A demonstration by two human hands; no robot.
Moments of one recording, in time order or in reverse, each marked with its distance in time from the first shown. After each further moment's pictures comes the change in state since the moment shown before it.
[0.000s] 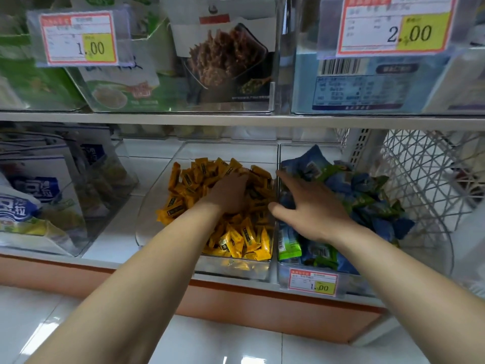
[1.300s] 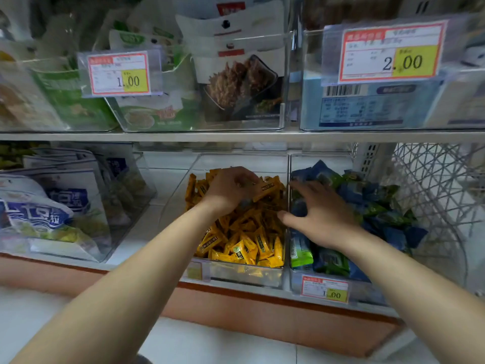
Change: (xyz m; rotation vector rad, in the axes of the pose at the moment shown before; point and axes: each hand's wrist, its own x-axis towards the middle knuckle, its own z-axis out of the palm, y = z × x) left_hand -0.054 0.003 -0.053 -0.703 0.287 -0.030; right_hand -0.002 -0.005 -0.008 0.047 0.056 -0.011
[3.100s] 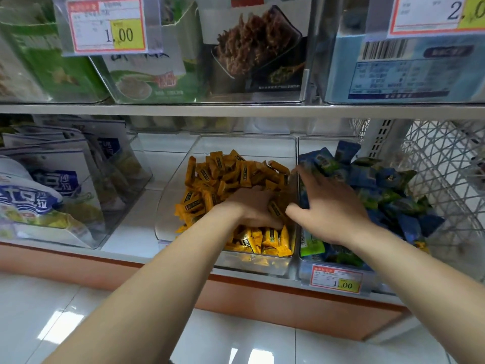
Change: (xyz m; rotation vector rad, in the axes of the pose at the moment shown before) left_hand -0.002 -0.017 0.049 0.755 -0.588 -0.100; right_hand -0.001 -0.015 0.014 -0.206 0.031 0.033
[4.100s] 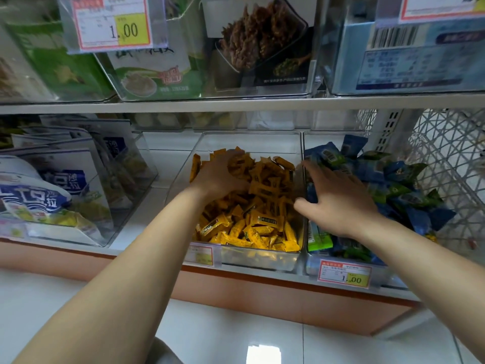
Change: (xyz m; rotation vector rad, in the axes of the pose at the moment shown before) left_hand -0.035 -0.062 -0.034 -0.658 0.439 -0.057; right_hand 0.000 0.003 0.000 0.024 -0.009 -0.008
